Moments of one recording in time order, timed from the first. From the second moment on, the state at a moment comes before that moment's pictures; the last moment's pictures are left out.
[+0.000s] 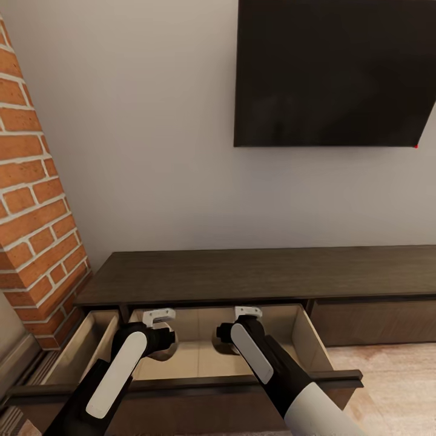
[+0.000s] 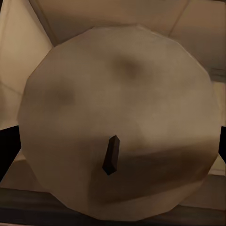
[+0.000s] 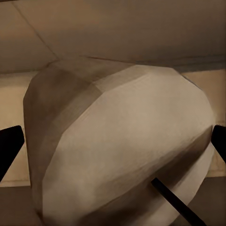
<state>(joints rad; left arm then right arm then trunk) -0.38 0.05 -0.34 -1.55 0.97 0.98 1.00 -0.61 0.16 0.54 -1.01 -0.82 0.72 -0.77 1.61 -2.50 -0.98</state>
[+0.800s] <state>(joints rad) -0.38 0.04 -0.34 -1.55 0.96 0.96 1.00 -0.61 0.16 0.54 -1.00 -0.82 0.69 -0.74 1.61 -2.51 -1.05</state>
